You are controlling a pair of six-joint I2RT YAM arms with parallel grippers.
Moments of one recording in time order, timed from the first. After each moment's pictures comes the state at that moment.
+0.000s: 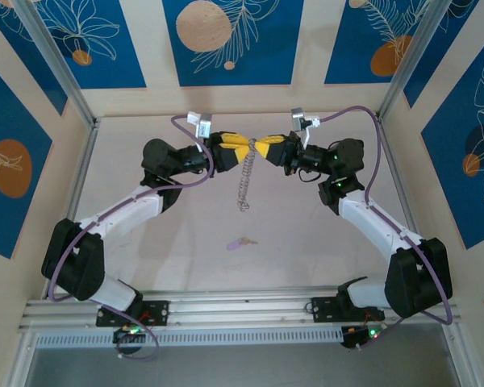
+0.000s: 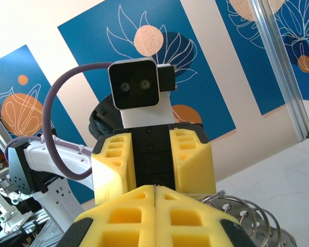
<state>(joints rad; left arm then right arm) -0.53 1.49 1.03 0.93 0.92 -0.73 0.35 1.31 0.92 0.83 -1.01 0.85</state>
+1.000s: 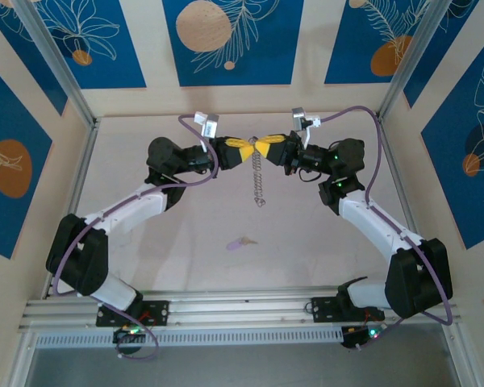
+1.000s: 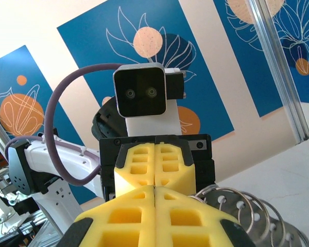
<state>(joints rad) -0.55 1.53 1.06 0.93 0.97 -0.76 0.34 1.31 0.92 0.82 -1.01 0.84</state>
